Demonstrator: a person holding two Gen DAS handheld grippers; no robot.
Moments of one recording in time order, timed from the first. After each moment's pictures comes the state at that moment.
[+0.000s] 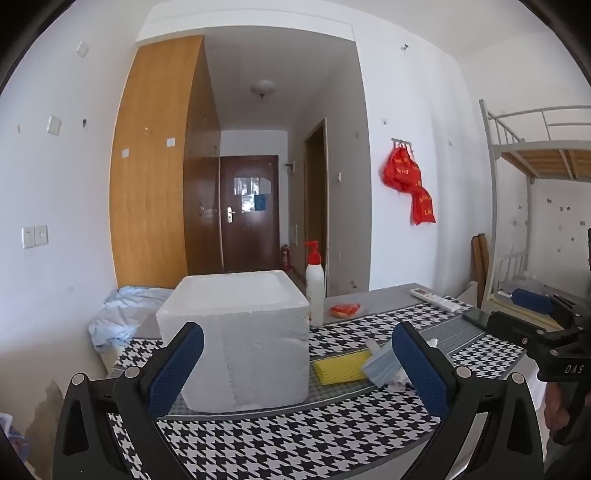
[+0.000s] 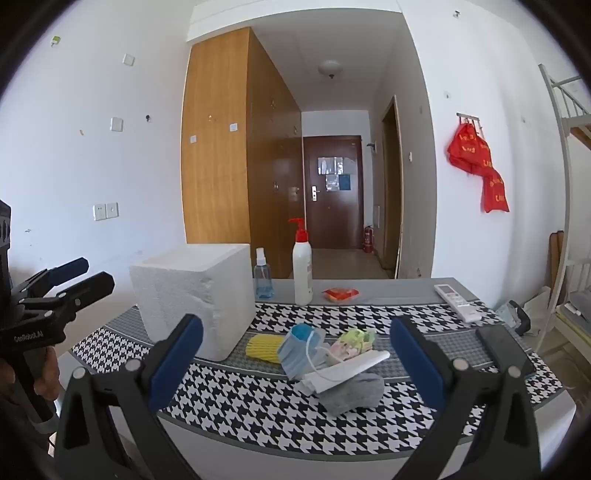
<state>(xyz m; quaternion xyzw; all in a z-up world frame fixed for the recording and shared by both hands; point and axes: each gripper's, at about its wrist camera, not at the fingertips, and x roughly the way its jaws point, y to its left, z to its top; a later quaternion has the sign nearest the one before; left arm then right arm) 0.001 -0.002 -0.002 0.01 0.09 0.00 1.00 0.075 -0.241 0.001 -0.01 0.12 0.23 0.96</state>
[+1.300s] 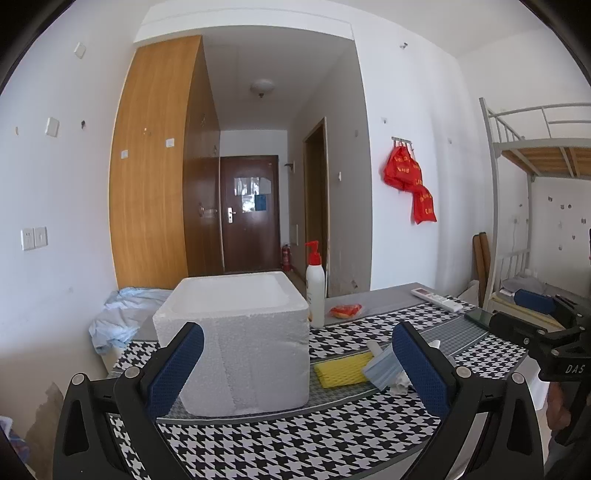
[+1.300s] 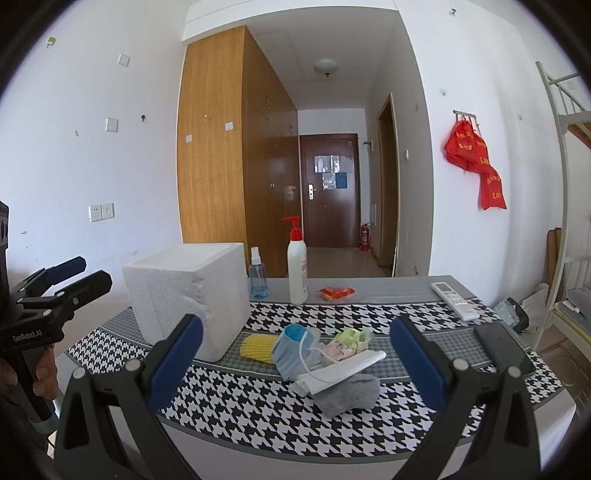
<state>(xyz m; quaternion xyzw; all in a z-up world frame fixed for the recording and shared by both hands) 0.010 -0.004 -0.001 0.01 0.09 0.00 1.00 0.087 -0.240 -0.007 -0.01 0.13 0.22 0.97</state>
